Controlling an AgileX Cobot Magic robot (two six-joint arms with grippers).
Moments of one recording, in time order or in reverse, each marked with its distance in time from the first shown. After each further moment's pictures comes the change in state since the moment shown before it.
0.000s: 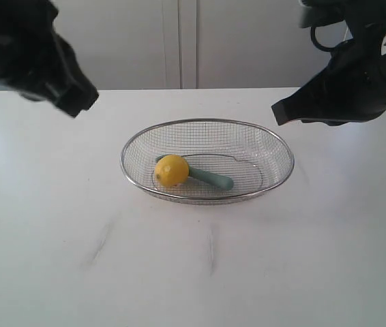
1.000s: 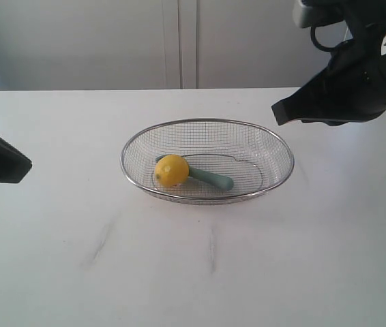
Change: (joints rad) left arm 0.000 -0.287 0.275 -0.023 0.043 0.008; right arm 0.000 0.000 0.000 0.000 0.000 0.000
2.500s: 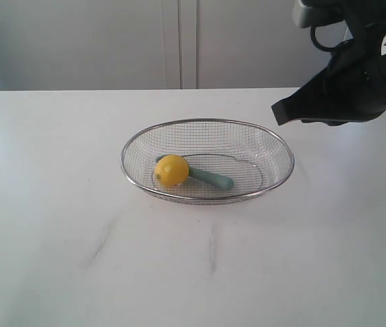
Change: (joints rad) left arm 0.652 -0.934 1.001 -0.160 -0.803 0.024; right arm 0.000 0.000 0.000 0.000 0.000 0.000
